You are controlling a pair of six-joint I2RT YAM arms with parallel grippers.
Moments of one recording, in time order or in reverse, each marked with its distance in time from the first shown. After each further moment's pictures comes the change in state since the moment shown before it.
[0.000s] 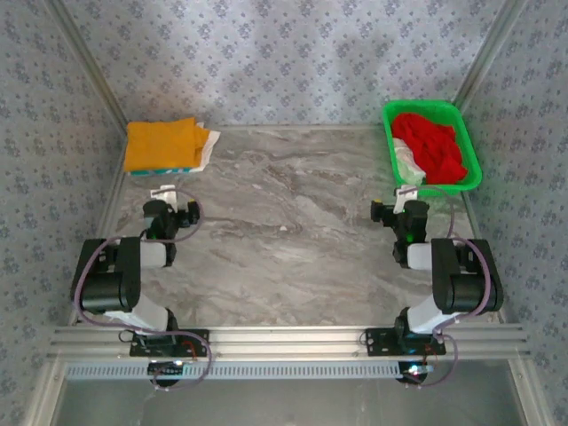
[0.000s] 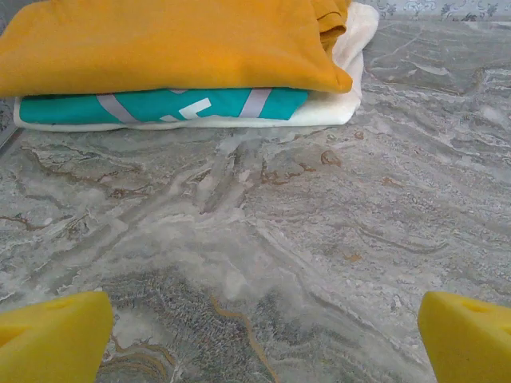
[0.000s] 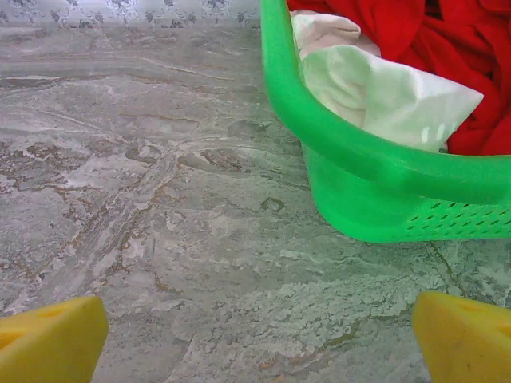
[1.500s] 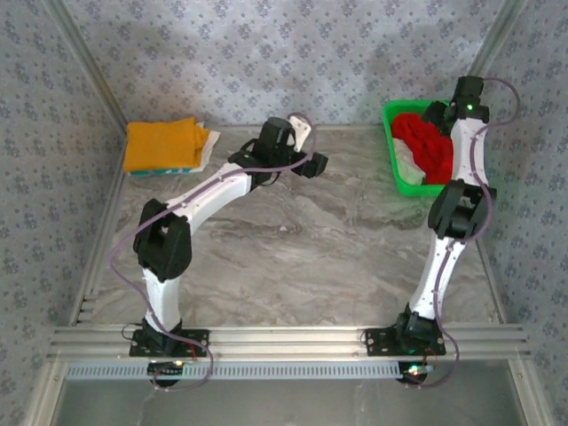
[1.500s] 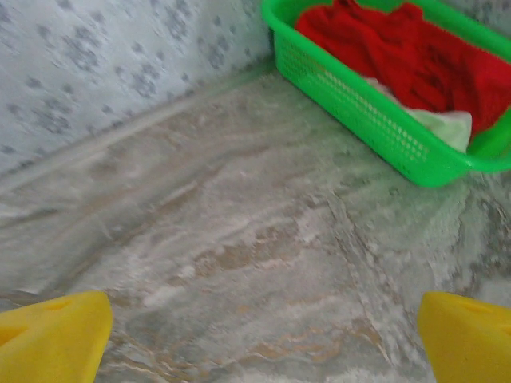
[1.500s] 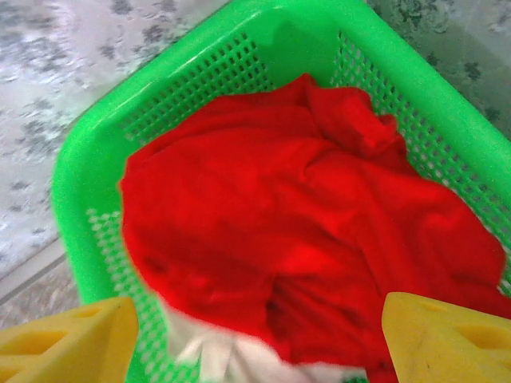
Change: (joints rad) left arm -0.705 0.411 1.301 -0.995 0.154 -0.067; right arm -0.239 0.840 2.065 -1.641 -0.068 0.403
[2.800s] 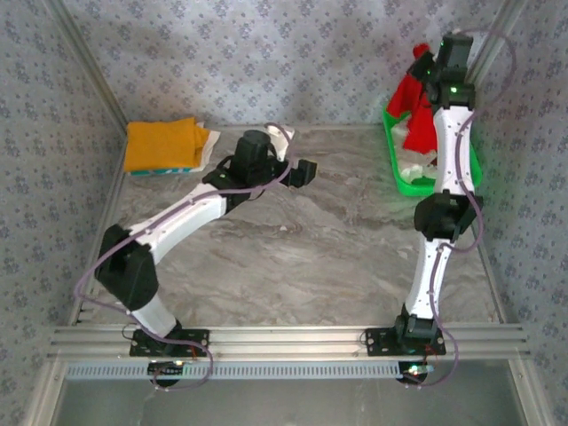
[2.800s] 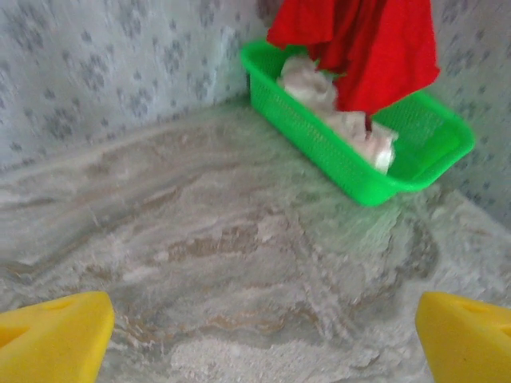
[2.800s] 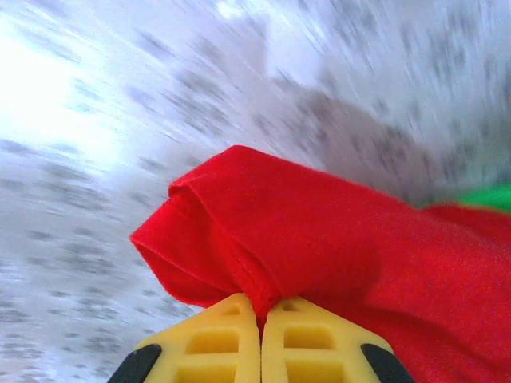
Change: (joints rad) left arm -0.014 -0.343 -0.328 0.155 0.002 -0.117; right arm 0.195 -0.135 0.236 0.192 0.028 0.081
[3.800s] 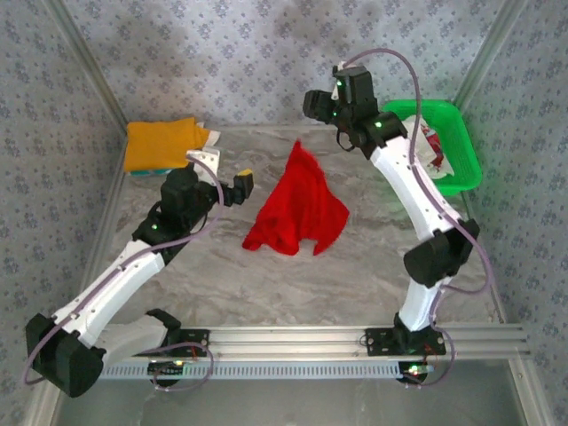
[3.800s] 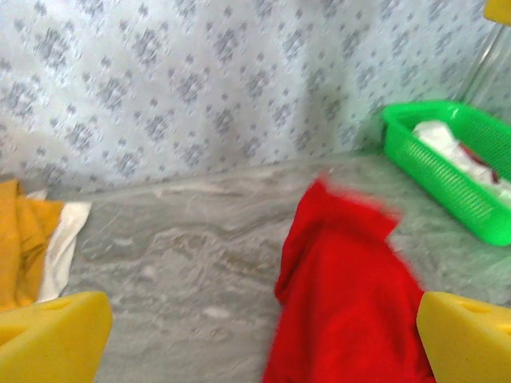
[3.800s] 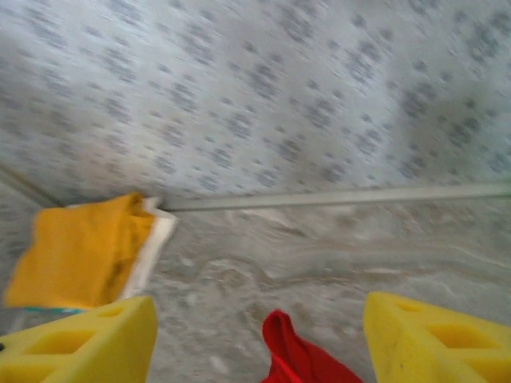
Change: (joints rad) left arm 0.158 -0.558 -0.485 0.023 -0.213 0.053; right arm 0.499 -0.397 -0.645 0.029 0.117 -0.040
